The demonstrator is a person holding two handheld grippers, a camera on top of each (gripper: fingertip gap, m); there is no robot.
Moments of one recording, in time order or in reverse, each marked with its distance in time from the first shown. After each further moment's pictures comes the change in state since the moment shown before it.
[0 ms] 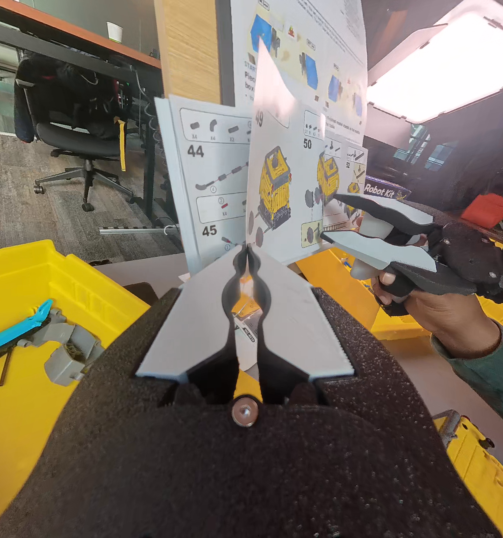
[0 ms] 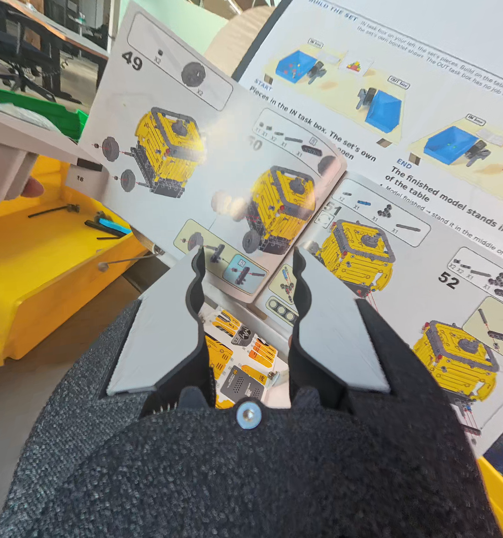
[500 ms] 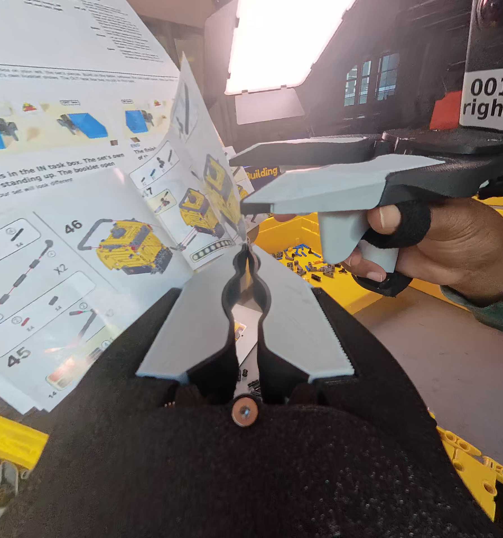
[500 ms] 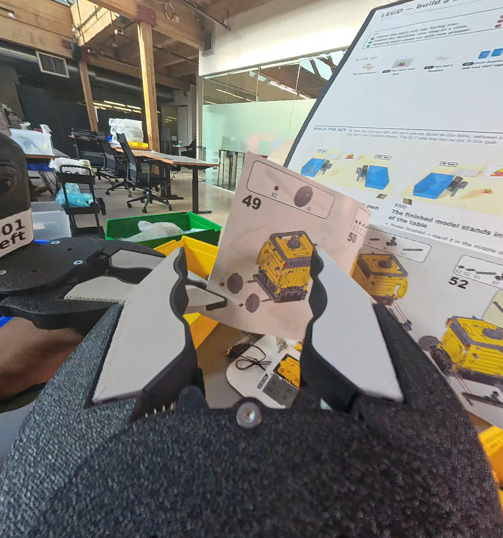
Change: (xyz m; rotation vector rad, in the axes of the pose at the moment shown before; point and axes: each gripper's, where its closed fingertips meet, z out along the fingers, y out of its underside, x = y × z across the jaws) left arm 0.154 0.012 0.018 0.033 0.198 0.413; right arm -0.010 -0.075 -0.083 0.178 -0.222 0.335
